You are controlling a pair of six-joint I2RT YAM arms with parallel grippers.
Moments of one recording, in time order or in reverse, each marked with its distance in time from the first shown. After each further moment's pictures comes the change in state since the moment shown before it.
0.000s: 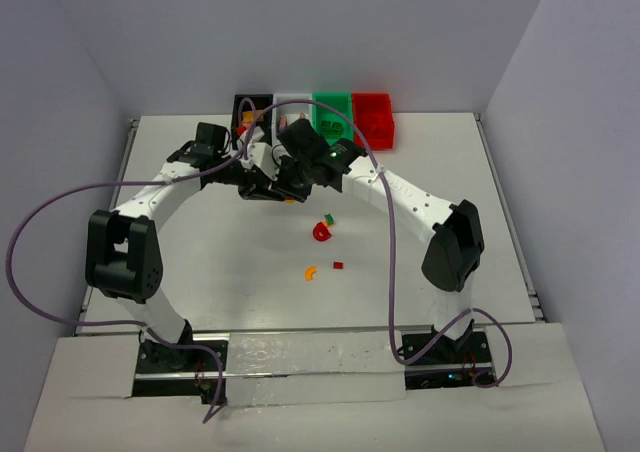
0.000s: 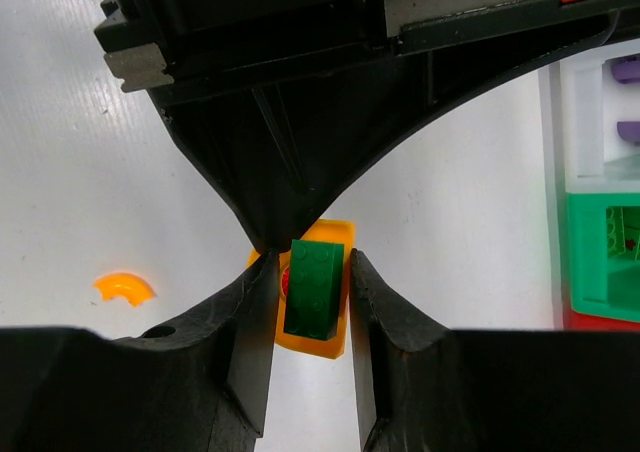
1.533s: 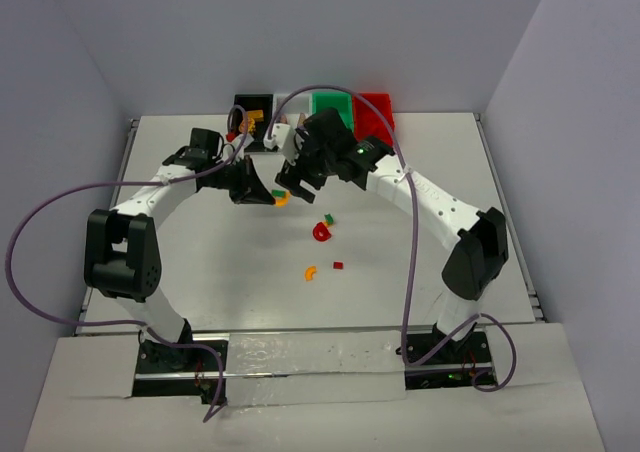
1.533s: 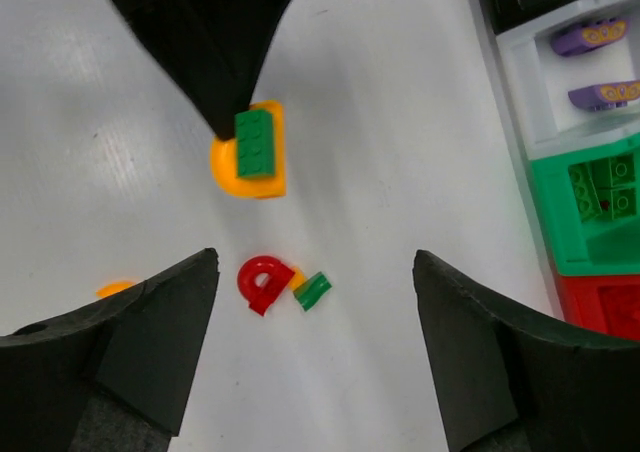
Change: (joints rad) left arm 0.043 0.004 -0.048 -0.005 -0.127 0.004; right arm -0.076 -0.127 -0.109 0.111 -0.044 0.088
